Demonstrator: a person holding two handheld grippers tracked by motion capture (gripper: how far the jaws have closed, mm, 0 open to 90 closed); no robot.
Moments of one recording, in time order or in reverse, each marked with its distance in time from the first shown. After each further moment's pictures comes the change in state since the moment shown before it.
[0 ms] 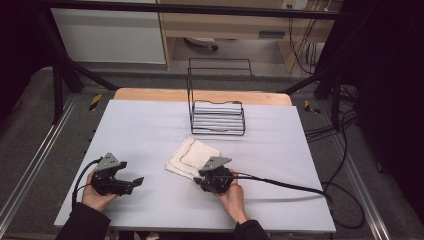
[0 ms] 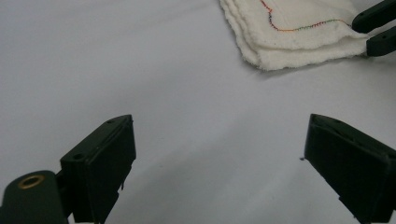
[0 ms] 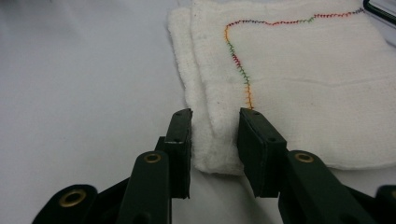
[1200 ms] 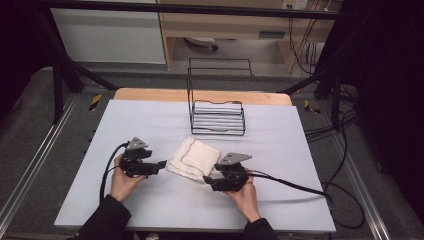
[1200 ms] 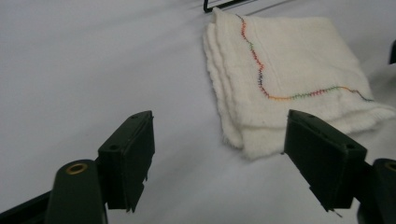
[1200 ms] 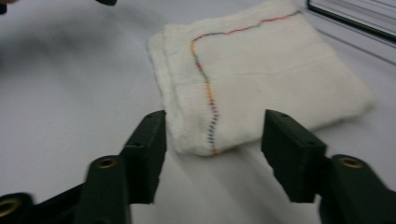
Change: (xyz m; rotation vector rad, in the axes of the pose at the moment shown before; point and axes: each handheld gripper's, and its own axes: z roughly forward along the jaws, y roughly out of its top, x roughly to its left) left arm -0.025 0.061 0.061 0.053 0.010 -0.094; right arm -0.024 -0.012 -0.041 -0.060 -0.022 0.167
